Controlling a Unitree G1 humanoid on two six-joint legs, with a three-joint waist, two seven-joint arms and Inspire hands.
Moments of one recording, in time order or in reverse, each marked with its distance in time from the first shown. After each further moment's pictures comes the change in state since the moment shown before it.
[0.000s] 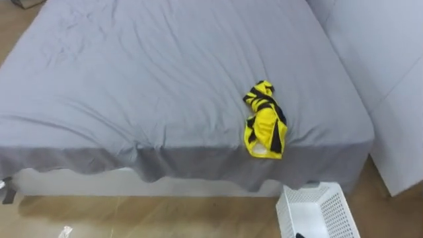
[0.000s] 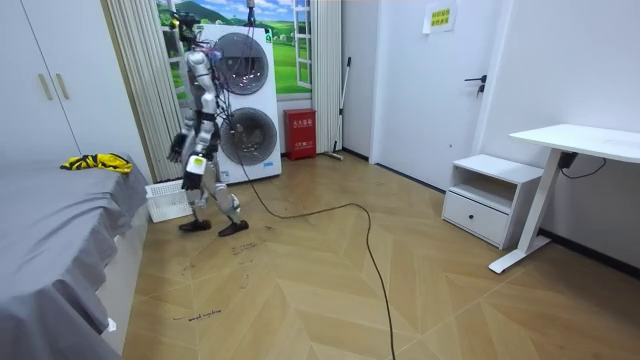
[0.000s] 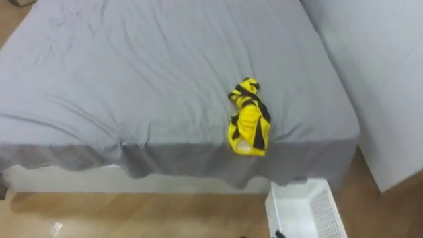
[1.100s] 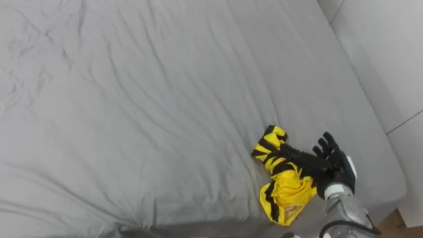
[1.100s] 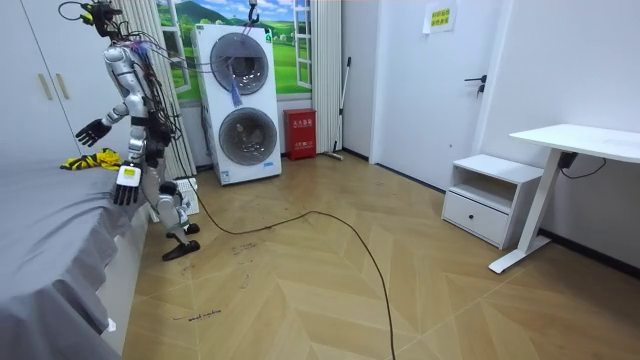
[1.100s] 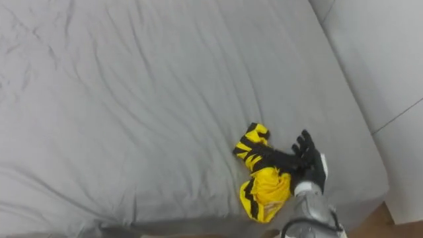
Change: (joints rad) left arm -0.068 0.041 0.075 0.039 0.075 0.018 -0.004; right arm -0.169 -0.065 -0.070 -0.469 -0.087 -0.044 -0.306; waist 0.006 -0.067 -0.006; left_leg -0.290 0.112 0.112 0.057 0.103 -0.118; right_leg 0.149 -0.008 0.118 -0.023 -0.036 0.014
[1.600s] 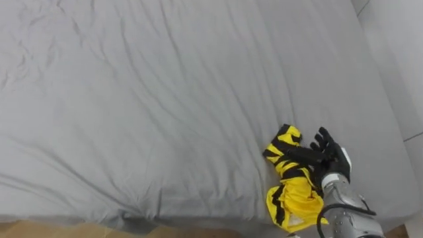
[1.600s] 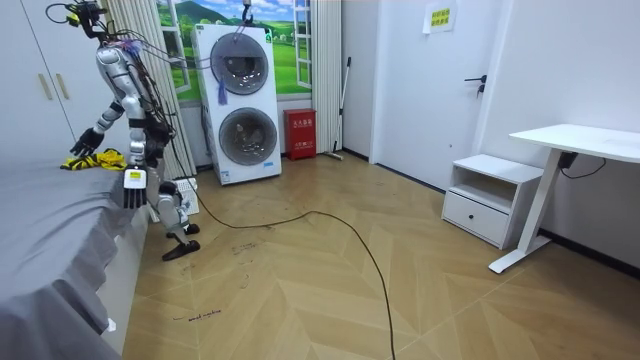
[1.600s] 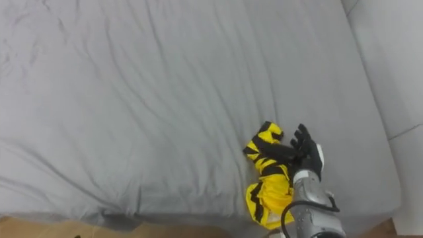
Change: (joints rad) left arm -0.056 0.010 -0.015 0.038 -0.048 0.038 -0.001; right arm -0.152 -0.010 0.085 0.353 -0.007 -0.007 0.047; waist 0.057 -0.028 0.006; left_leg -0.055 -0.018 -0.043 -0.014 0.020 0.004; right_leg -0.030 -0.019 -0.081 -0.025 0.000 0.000
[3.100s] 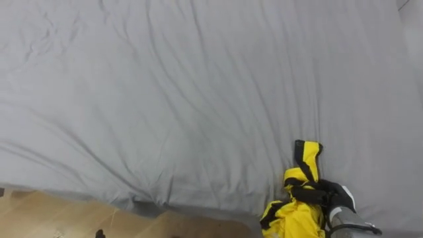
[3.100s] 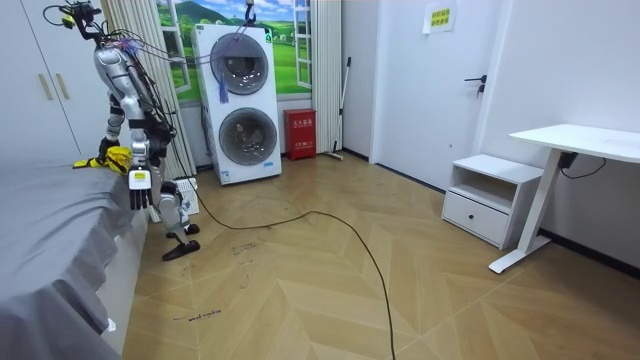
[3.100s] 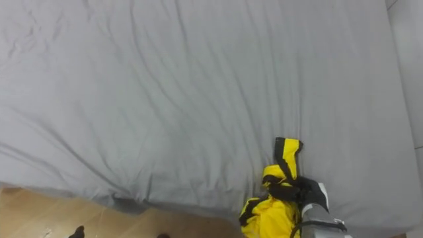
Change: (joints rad) left arm -0.098 0.007 -0.017 0.087 -0.009 0.013 0.005; right arm -0.047 -0.023 0.028 0.351 -0.139 0.023 0.044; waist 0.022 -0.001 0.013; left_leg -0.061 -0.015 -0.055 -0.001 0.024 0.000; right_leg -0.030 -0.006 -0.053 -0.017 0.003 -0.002
